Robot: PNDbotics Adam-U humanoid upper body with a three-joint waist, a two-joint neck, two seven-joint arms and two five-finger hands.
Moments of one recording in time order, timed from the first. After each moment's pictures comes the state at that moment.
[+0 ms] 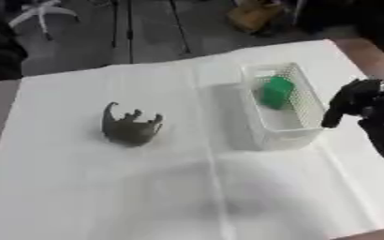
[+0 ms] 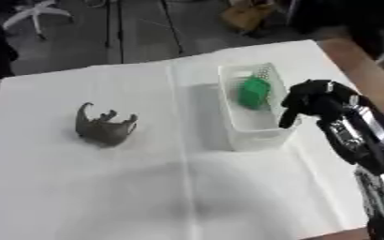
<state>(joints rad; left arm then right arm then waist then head) -0.48 0.41 0.03 -1.65 0.11 -0.18 -0.08 -0.12 -0.39 -0.14 -1.94 -0.36 -0.36 0.48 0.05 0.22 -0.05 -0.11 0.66</state>
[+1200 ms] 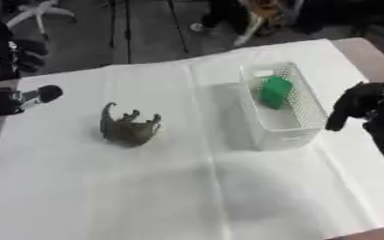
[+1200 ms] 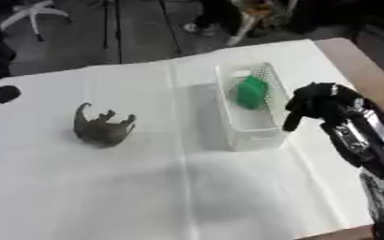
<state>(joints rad) -0.71 0.61 -0.15 -1.41 -0.15 -0.05 -0.33 -0.12 -0.39 -0.13 -1.94 -0.36 -0.36 0.50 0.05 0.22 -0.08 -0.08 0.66</state>
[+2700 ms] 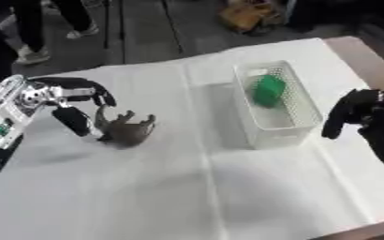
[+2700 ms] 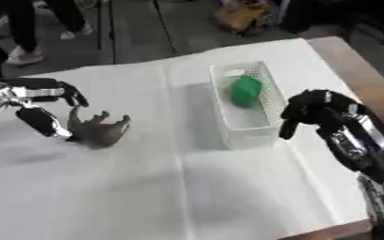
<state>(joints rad) -0.99 0.47 -0.44 -1.05 -0.67 -0.10 -0.72 -0.11 -0.39 -0.12 -1.94 -0.37 -0.36 0.53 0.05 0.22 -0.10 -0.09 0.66</state>
